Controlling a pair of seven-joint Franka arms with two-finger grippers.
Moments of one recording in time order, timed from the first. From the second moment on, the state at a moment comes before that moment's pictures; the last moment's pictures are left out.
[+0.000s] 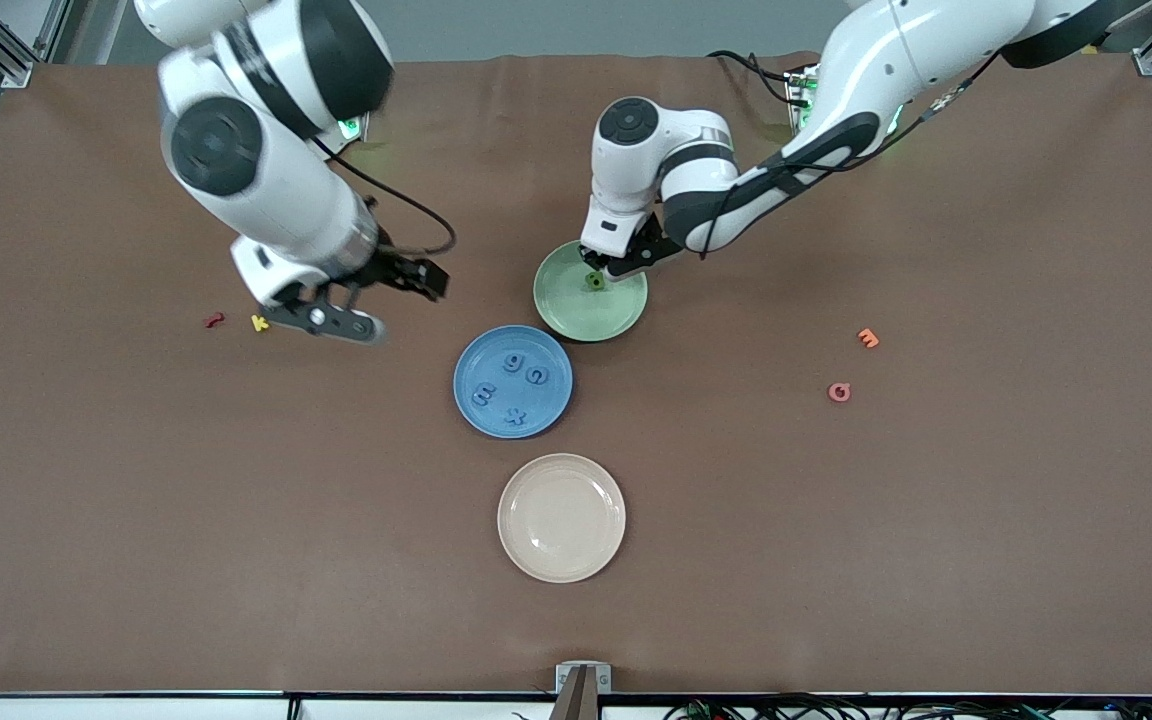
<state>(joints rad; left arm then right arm) 0.05 0.71 -1.07 -2.06 0.85 2.26 -1.93 0.68 0.16 -0.25 -1.61 0.19 1.65 0.63</state>
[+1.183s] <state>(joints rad) -0.09 0.77 -0.95 -1.95 0.85 2.27 -1.95 0.18 -0.03 -0.26 -1.57 0.07 1.59 -0.09</state>
